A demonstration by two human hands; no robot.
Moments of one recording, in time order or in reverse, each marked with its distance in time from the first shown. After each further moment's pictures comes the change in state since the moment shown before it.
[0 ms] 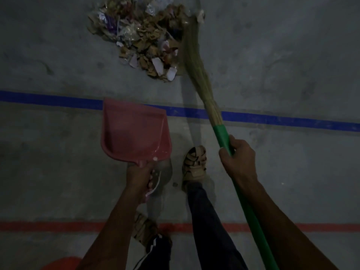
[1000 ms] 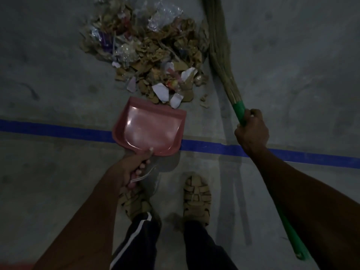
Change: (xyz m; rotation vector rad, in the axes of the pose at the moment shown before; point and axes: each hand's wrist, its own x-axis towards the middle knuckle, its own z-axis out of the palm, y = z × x) left_hand 0.183 0.129 0.058 0.318 -0.191 -0.205; right_hand 0.292 0.015 0.060 -0.450 0.093 -0.075
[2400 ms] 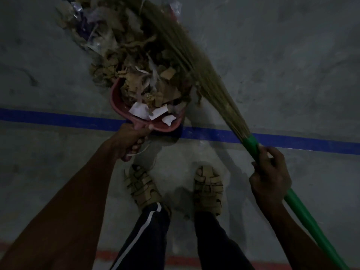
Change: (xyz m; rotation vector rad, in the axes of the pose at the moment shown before) left_hand 0.031 0.041 -0.035 0.284 -0.017 0.200; right_hand -0.143 0.040 0.029 0.096 0.310 -0.230
